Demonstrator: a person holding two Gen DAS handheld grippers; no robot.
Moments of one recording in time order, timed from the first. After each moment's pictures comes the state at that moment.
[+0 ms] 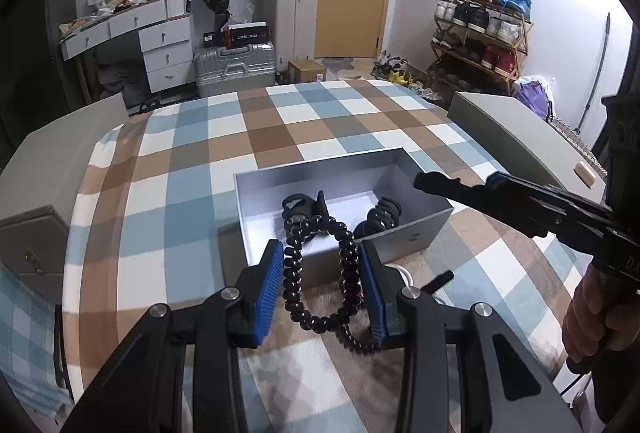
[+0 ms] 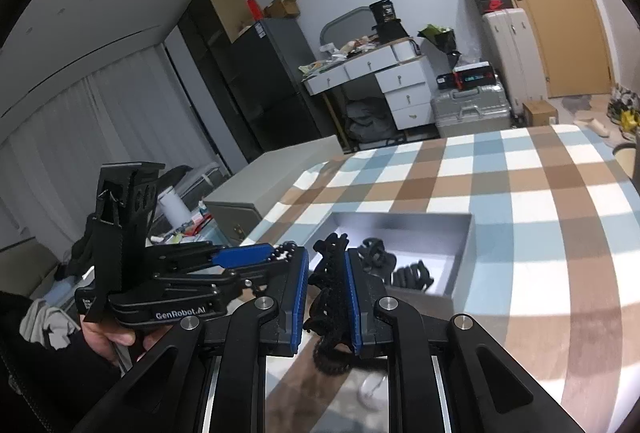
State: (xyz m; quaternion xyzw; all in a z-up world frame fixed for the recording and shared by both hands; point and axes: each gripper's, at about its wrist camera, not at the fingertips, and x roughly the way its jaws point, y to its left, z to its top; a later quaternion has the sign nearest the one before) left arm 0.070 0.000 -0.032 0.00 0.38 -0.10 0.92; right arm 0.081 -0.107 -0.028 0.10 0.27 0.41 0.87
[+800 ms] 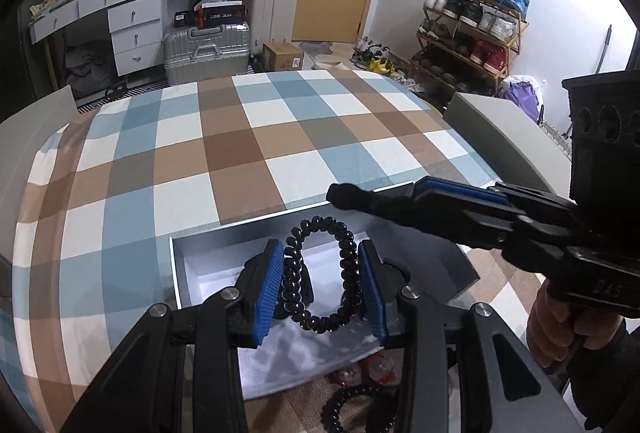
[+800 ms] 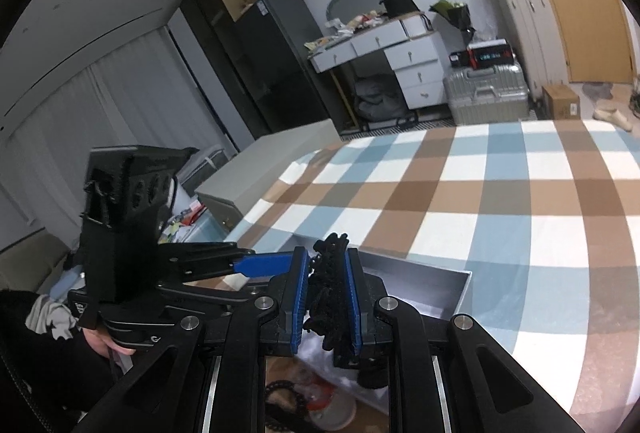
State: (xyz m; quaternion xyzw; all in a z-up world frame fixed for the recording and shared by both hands) left arm 0.138 -0.013 -0.044 -0.02 0.41 -0.15 0.90; right arm 0.173 -0.088 -0.049 0.09 0.31 0.43 0.84
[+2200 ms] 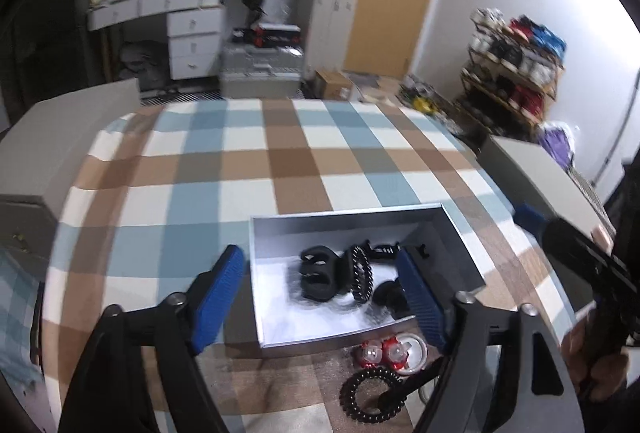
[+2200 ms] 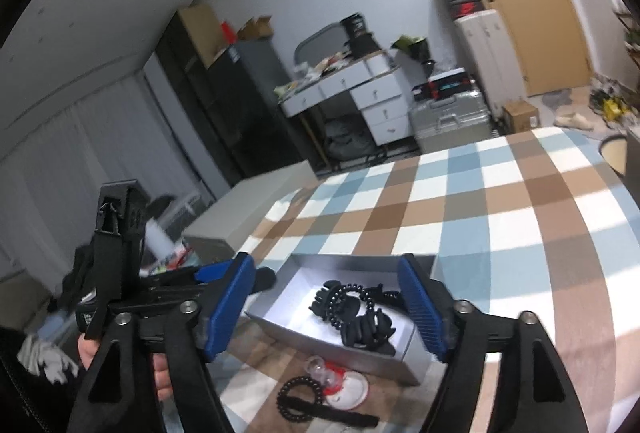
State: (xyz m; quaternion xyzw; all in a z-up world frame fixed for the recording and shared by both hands) left arm 0.105 0.020 -0.027 -0.07 0.36 -0.06 0.93; right arm 0.120 -0.124 -0.033 0.16 0.25 0.36 0.88
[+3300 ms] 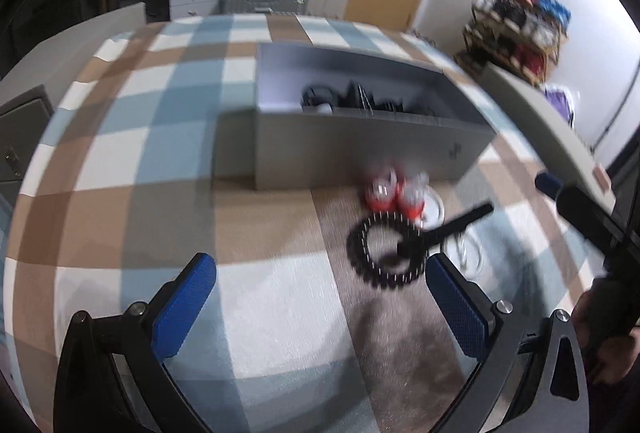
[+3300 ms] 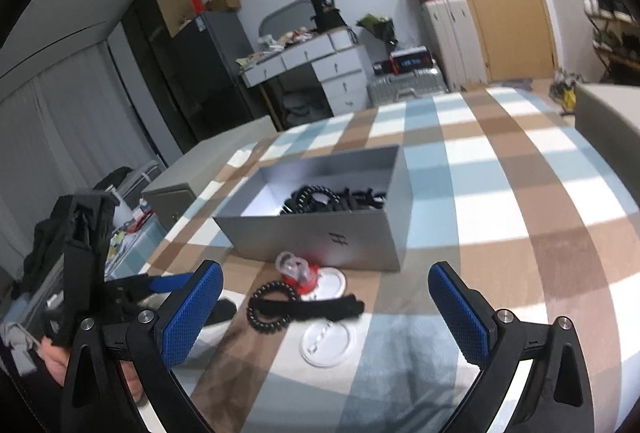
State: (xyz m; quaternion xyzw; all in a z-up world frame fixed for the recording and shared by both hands) left arm 0.049 0.012 -0.100 -0.07 0.45 -0.08 0.89; right arm 0.058 -0.122 -0.084 0.10 0.30 0.29 0.90
